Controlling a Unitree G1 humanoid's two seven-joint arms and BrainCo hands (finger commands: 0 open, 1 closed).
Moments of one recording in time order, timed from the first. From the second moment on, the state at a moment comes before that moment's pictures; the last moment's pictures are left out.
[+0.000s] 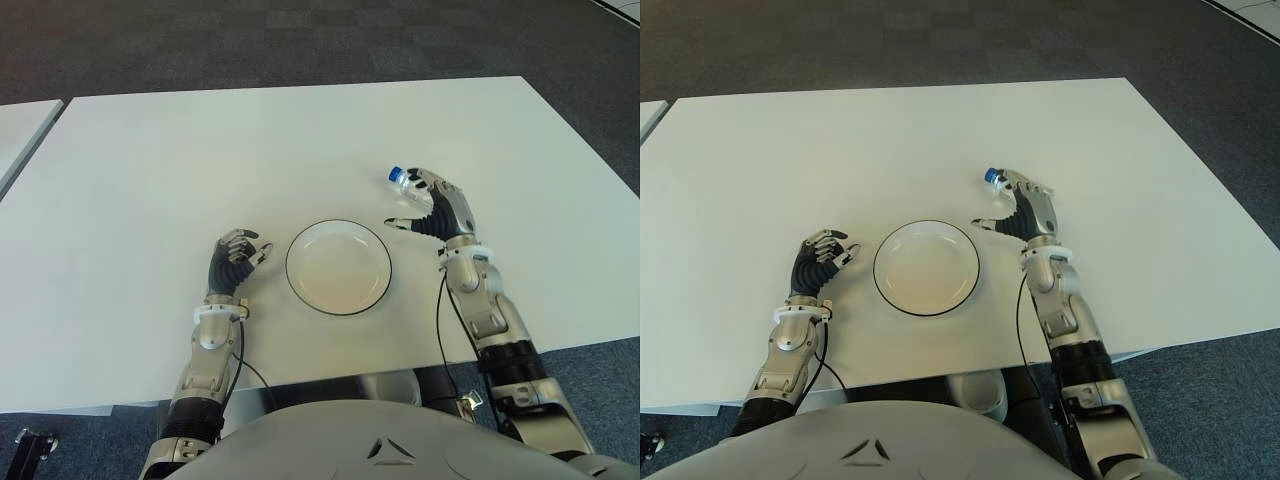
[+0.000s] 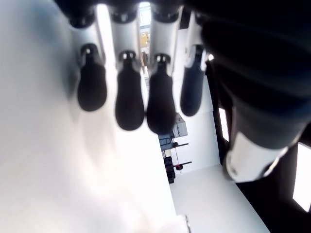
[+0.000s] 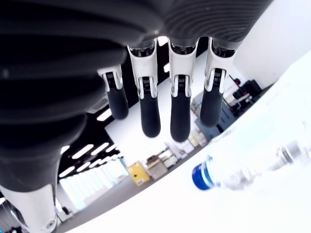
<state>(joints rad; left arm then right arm) 0.18 0.07 0.02 0.30 0.14 -0.37 0.15 -0.20 -0.36 0.14 0.13 -0.71 -0.06 -0.16</state>
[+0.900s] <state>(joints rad) 0.19 0.07 0.02 0.27 0.15 -0.36 0.15 -0.53 -0.41 0.27 0.54 -0.82 0.17 -0.14</state>
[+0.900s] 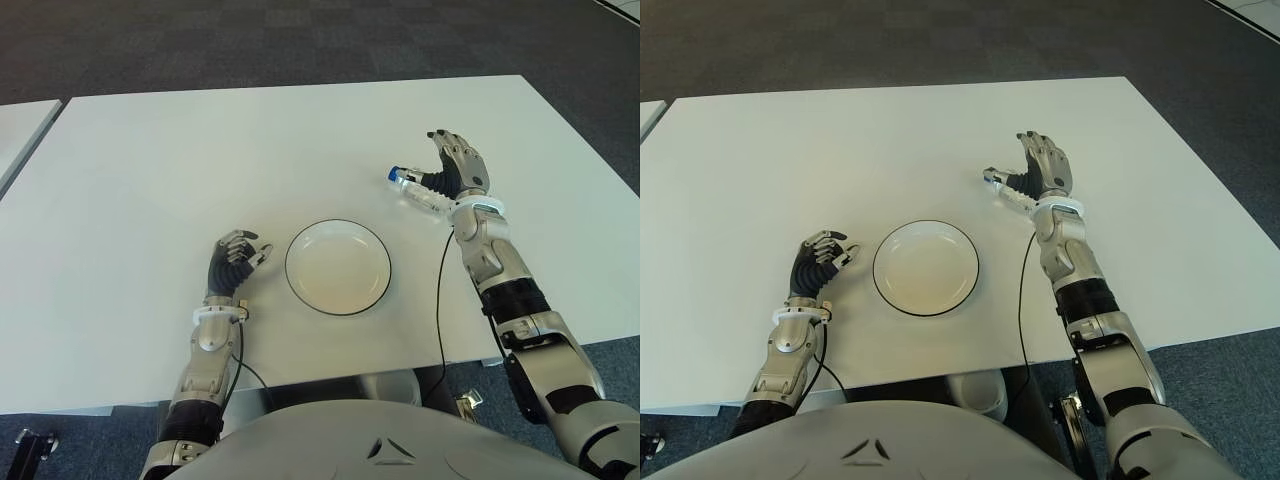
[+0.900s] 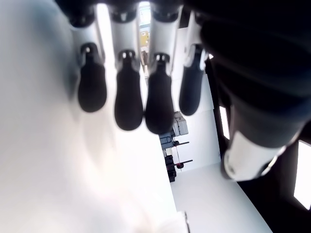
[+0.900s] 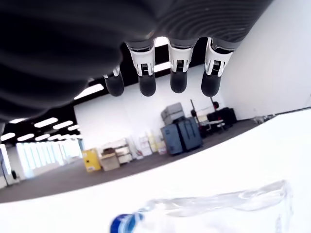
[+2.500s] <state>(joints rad) 0.21 0.08 0.02 0.27 0.13 -0.37 0.14 -0.88 -0.28 0.68 1.32 -0.84 0.21 -0.06</state>
